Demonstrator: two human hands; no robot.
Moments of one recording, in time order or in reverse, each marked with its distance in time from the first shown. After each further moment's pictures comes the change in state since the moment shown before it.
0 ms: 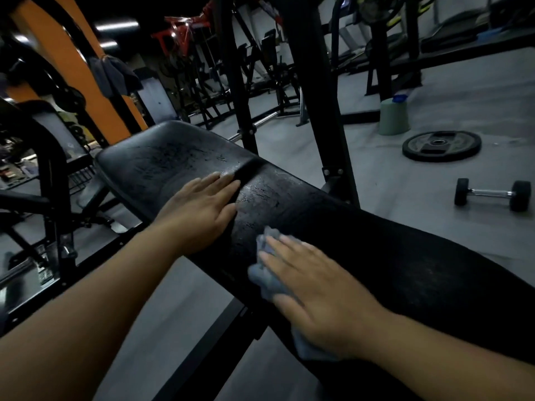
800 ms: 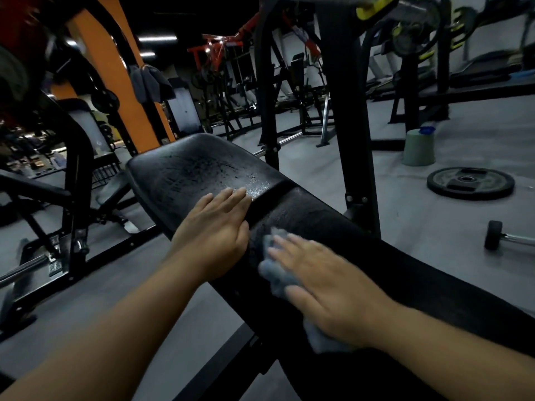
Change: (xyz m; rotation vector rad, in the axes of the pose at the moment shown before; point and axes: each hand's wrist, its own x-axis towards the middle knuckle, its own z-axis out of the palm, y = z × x) left_hand -0.011 -0.008 0.007 -0.089 0.192 -0.140; right_hand 0.063 0.037 0.001 0.016 -0.017 -0.139
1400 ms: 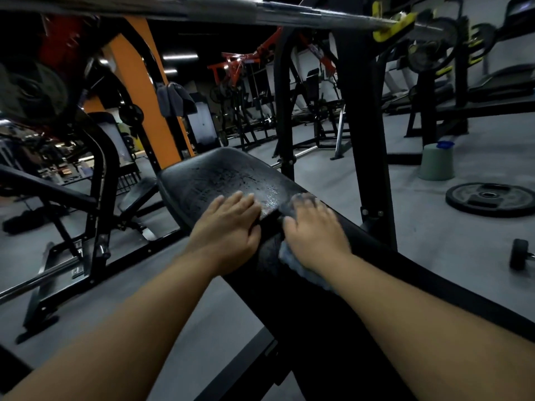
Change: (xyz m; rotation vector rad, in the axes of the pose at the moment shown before) left_hand 0.002 -0.019 -0.011 -0.005 -0.023 -0.031; right_hand 0.111 0.009 0.006 0.014 0.104 0.556
